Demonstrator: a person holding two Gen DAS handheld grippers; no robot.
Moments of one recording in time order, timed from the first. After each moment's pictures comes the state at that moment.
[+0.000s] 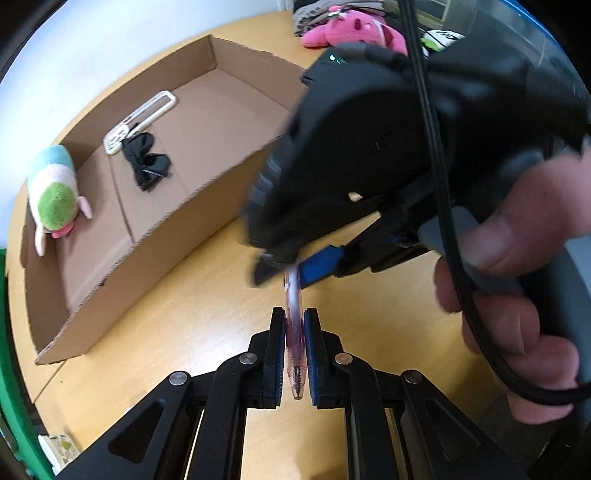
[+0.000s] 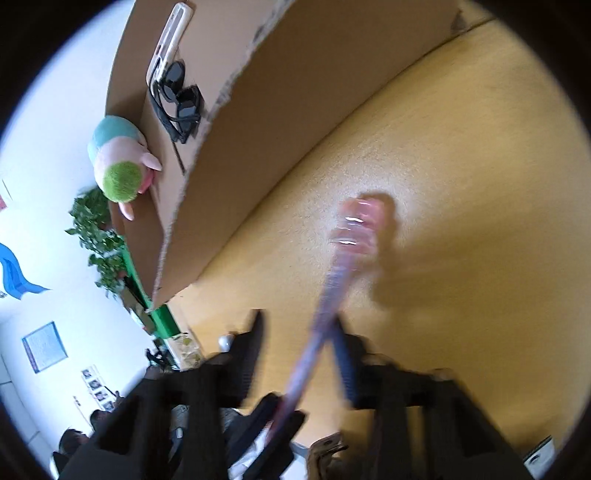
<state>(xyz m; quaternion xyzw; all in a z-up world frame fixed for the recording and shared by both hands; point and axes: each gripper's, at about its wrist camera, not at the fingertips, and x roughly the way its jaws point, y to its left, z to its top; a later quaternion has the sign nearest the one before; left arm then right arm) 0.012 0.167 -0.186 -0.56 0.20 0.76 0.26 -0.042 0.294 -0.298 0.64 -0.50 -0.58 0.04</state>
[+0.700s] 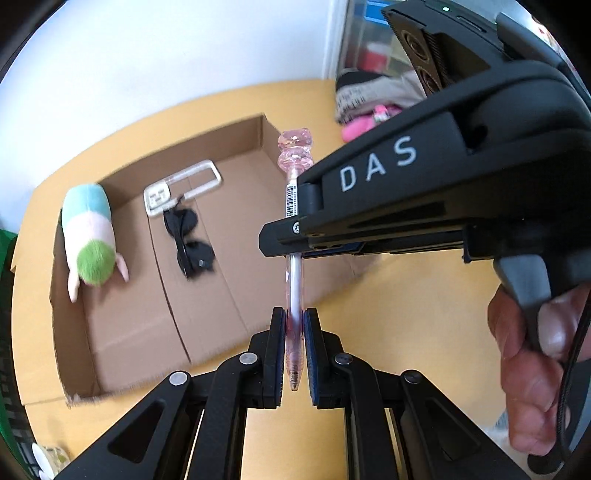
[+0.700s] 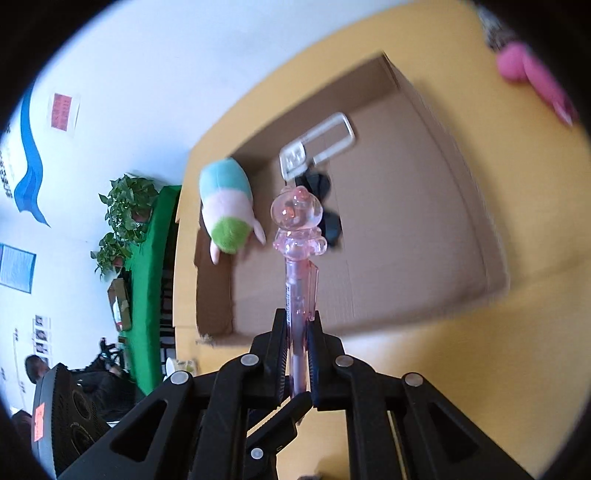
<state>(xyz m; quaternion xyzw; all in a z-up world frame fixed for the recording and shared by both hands) -0.072 0.163 -0.094 -0.49 0.09 0.83 0.24 -0.107 0.311 -0.126 0.52 -0.35 -0.78 0.07</state>
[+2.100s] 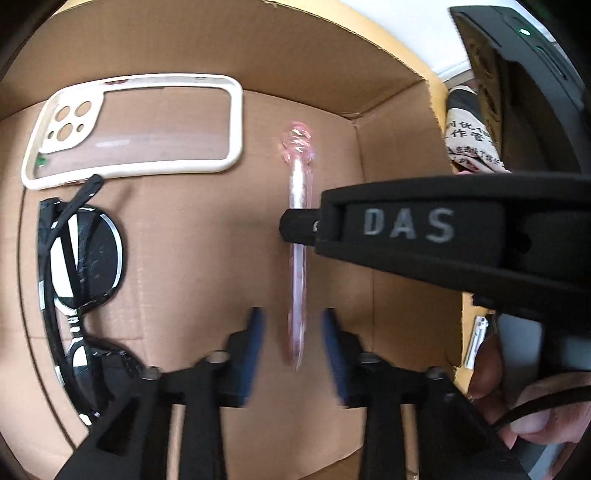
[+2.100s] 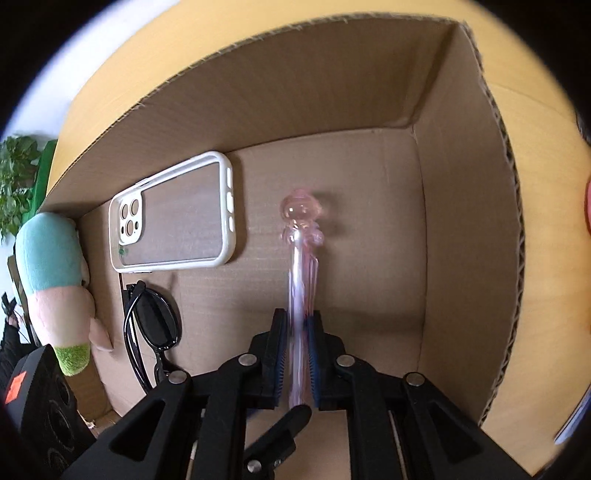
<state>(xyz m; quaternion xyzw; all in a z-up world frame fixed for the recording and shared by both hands) -0.313 0.190 -0.260 -0.66 -0.15 0.71 0.19 -0.337 0.374 -0.280 0.70 -0.19 -0.69 0.00</state>
